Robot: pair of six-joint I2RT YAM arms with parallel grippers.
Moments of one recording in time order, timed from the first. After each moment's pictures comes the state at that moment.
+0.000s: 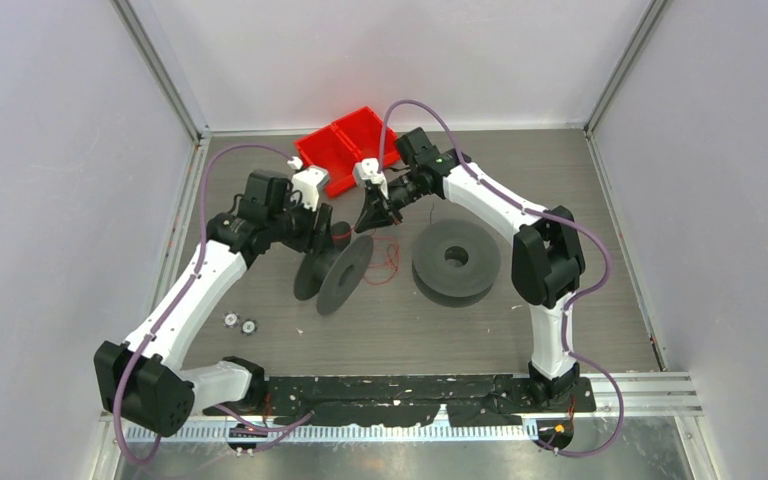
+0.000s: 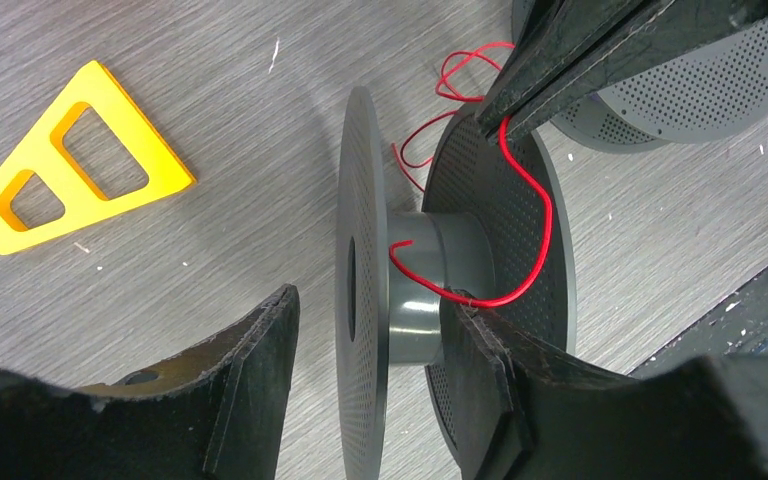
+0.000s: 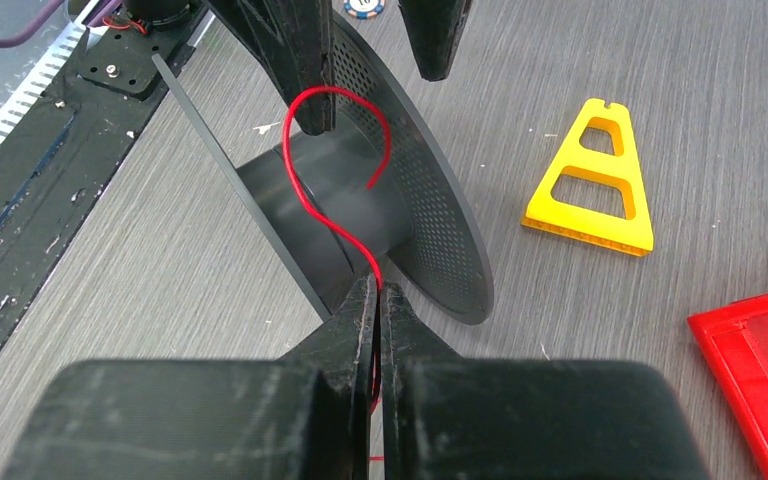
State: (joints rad) left arm -0.36 1.20 1.10 -0.68 0.27 0.03; right arm 0.59 2.02 1.76 -0.69 -1.14 -0.95
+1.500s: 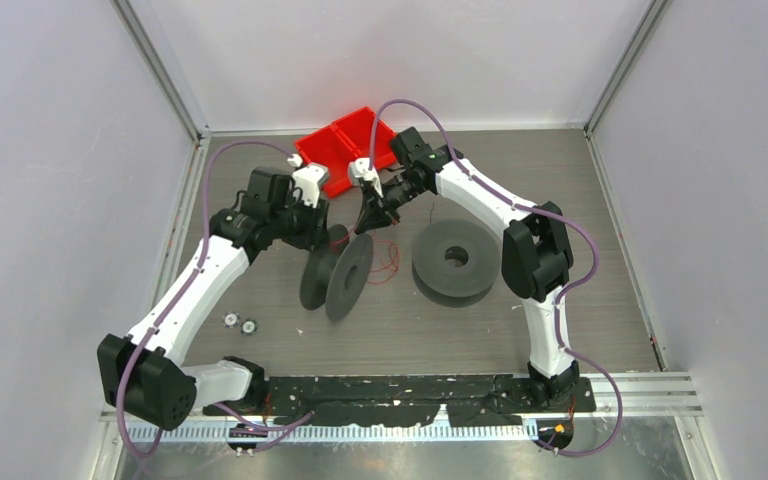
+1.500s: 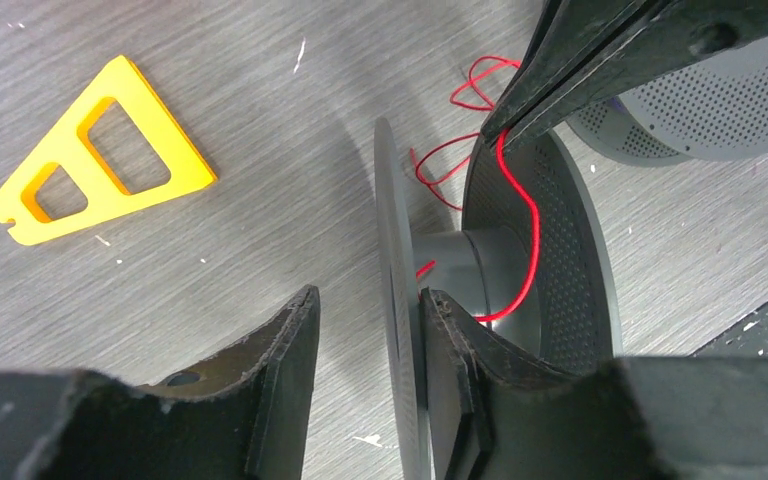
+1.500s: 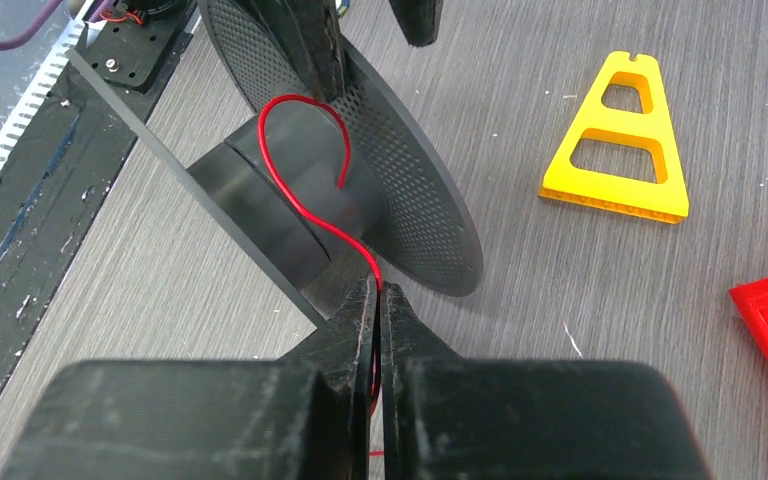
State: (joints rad) left arm -0.36 1.24 1.12 -0.67 0.23 0.02; right arm 0.59 2.10 1.86 -0.80 -1.11 -0.93
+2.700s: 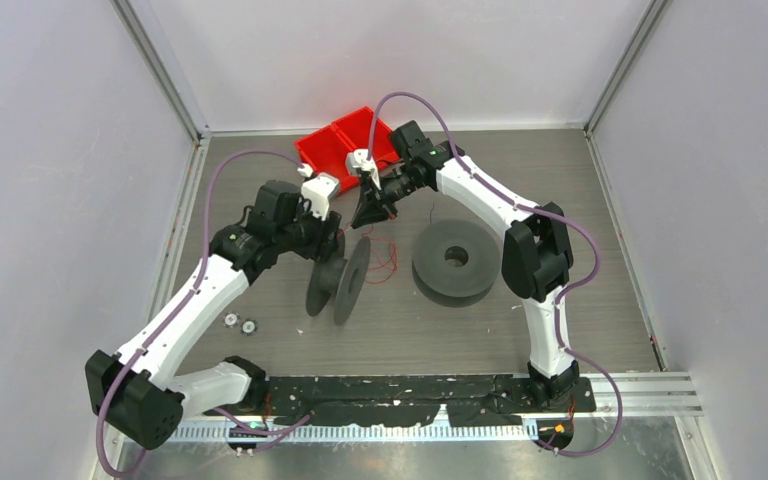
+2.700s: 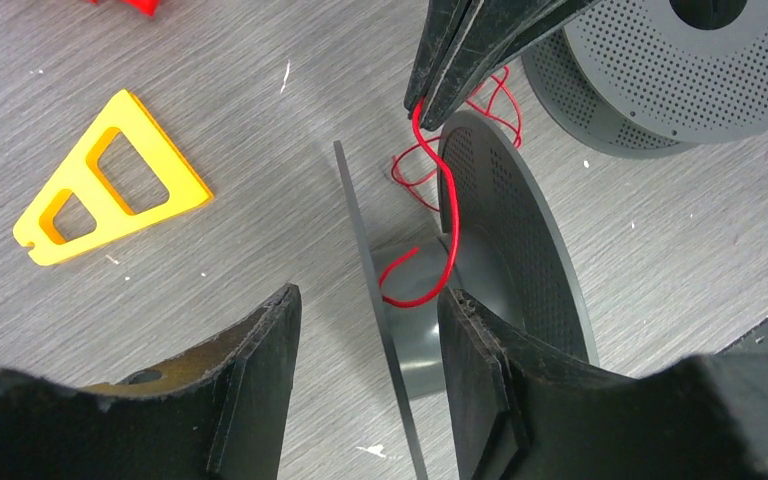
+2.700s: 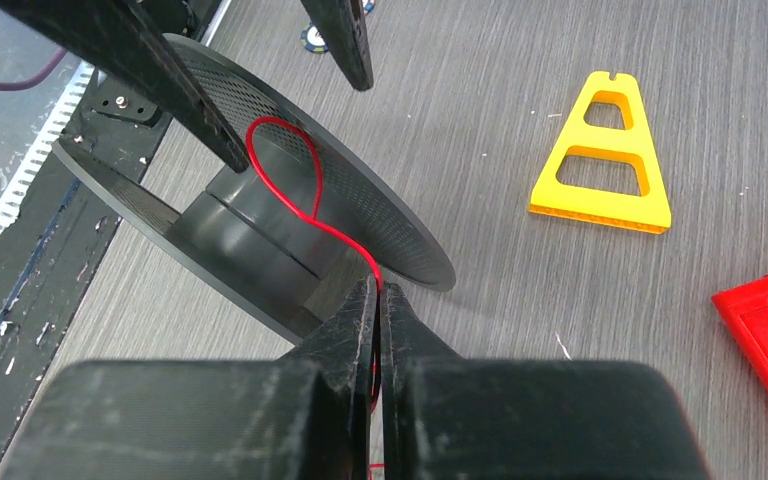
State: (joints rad) left arm -0.47 1.14 1.07 -0.64 0.13 0.04; right arm 0.59 2.10 1.90 -0.76 -1.12 -0.83
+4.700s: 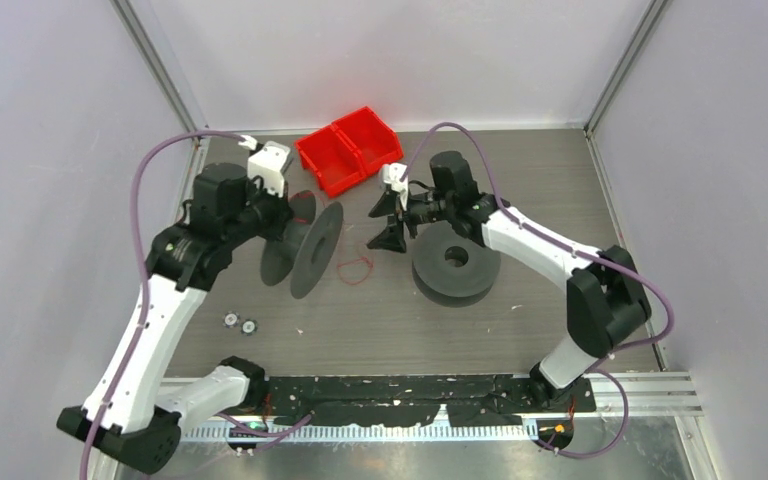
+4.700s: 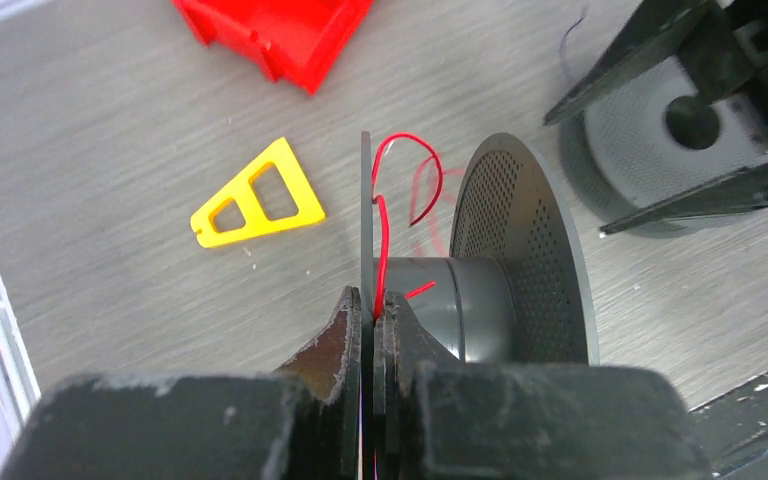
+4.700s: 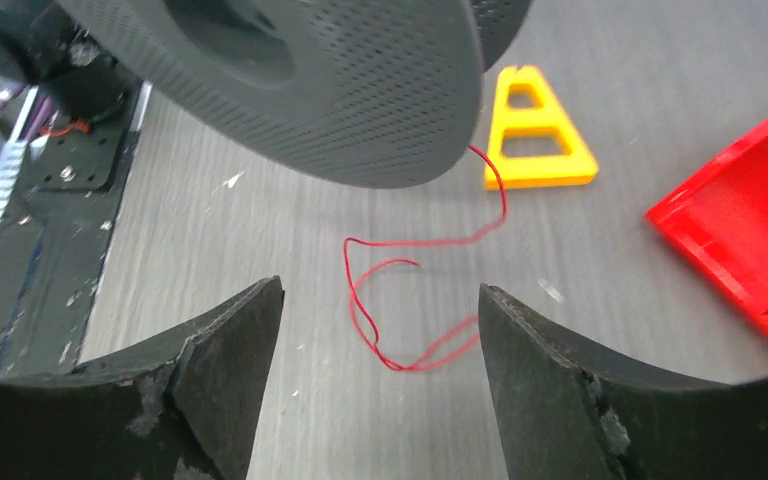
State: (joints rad) left arm -0.39 1.04 1.31 -0.83 0.03 0.03; right arm 0.59 1.66 1.26 -0.14 -0.93 -0.44
